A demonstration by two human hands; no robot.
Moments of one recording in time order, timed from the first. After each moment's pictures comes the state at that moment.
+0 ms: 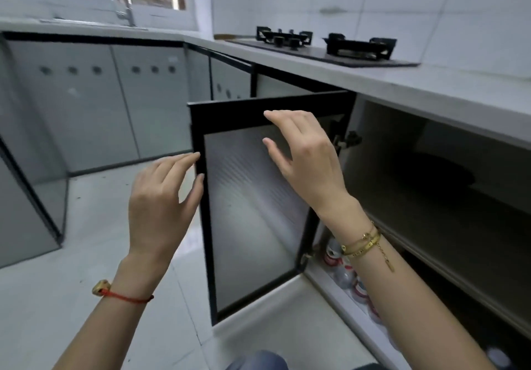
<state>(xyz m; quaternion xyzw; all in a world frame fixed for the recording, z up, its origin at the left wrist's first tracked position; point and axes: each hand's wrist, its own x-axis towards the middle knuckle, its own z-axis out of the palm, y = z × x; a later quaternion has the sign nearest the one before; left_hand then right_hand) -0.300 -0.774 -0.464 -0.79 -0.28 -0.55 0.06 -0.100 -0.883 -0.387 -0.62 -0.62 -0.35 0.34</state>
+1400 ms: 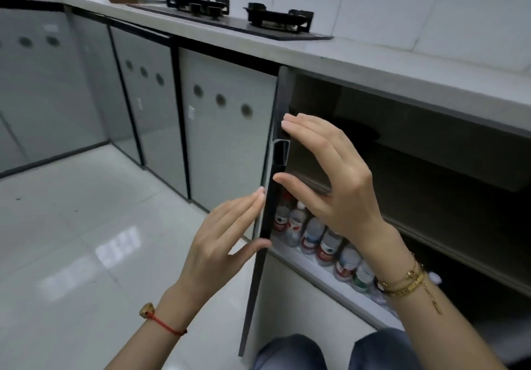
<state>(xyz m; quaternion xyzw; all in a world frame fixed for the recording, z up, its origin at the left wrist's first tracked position) -0.241 -0.848 -0.517 -0.83 0.12 -0.52 -0.18 -0.126 -0.999 -0.391 -0.62 -0.61 -0.35 0.34</state>
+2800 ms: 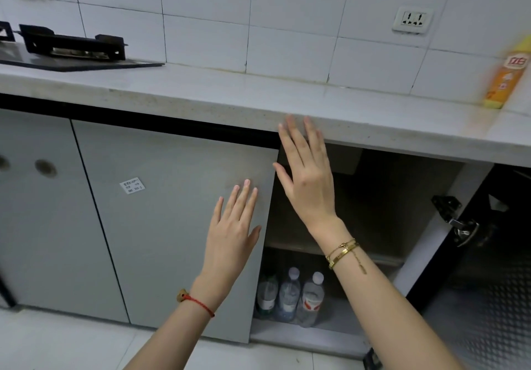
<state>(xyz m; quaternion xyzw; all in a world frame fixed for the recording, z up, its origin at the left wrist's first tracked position) 0.024 -1.028 -0.521 -0.92 0.09 -0.38 -0.10 0.061 -1.180 -0.409 -0.81 -0.24 -0.54 0.02</state>
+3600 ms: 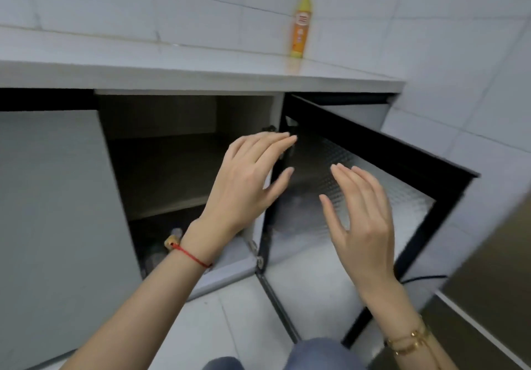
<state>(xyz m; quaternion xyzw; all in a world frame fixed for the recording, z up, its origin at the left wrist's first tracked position) -0.109 -1.222 -0.416 -0.71 0.49 -0.39 -0.32 -0.252 -1.369 -0.446 -0.83 0.04 -0.55 -0.02</state>
